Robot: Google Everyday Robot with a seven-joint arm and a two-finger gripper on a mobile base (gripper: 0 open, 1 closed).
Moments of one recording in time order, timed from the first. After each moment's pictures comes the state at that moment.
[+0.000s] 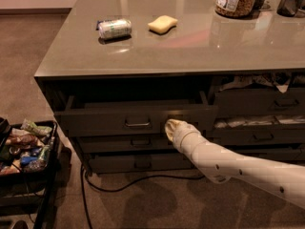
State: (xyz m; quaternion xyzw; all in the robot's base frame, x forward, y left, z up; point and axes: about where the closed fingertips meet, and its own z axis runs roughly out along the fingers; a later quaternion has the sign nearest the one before) arm 0.636 -0.083 0.614 -0.56 0.61 -0.19 0.53
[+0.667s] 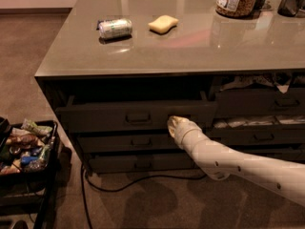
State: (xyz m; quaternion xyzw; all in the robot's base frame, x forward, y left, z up) arm 0.652 -0.094 0.611 -0.56 0.61 -0.21 0.53
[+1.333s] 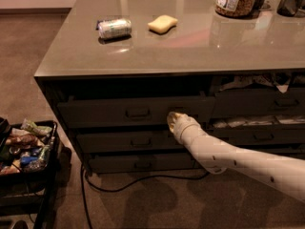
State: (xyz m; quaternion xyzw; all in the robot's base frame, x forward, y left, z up) arm 0.676 -0.096 0.610 -0.56 0.60 -0.23 0.53
